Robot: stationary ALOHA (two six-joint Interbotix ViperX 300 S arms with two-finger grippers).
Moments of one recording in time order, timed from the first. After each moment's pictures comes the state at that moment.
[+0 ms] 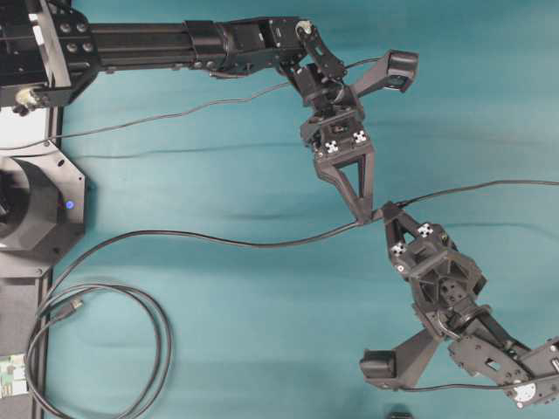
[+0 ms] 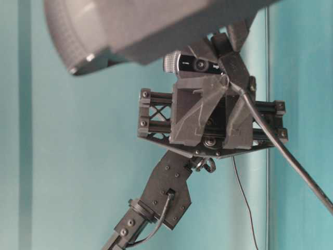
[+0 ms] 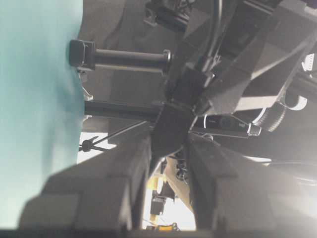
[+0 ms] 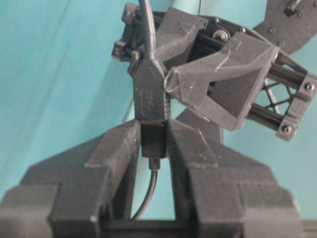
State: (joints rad) left arm 0.35 0.56 0.06 -1.47 1.45 0.61; right arm 0.61 0.22 0.36 -1.23 1.32 0.41
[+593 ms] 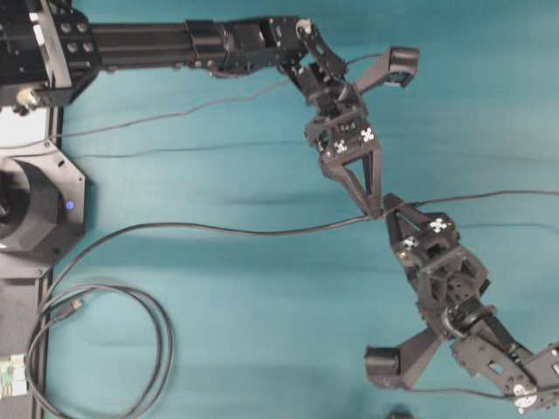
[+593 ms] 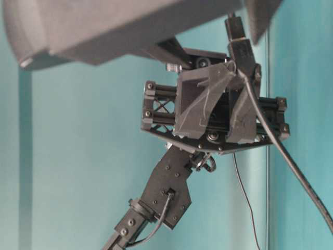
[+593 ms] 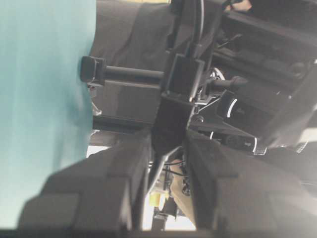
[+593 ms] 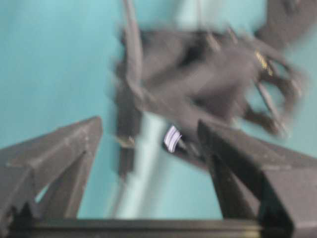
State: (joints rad) left arm 0.35 0.56 0.06 -1.47 1.42 0.59; right arm 0.63 0.22 0.35 -1.22 1.44 0.50
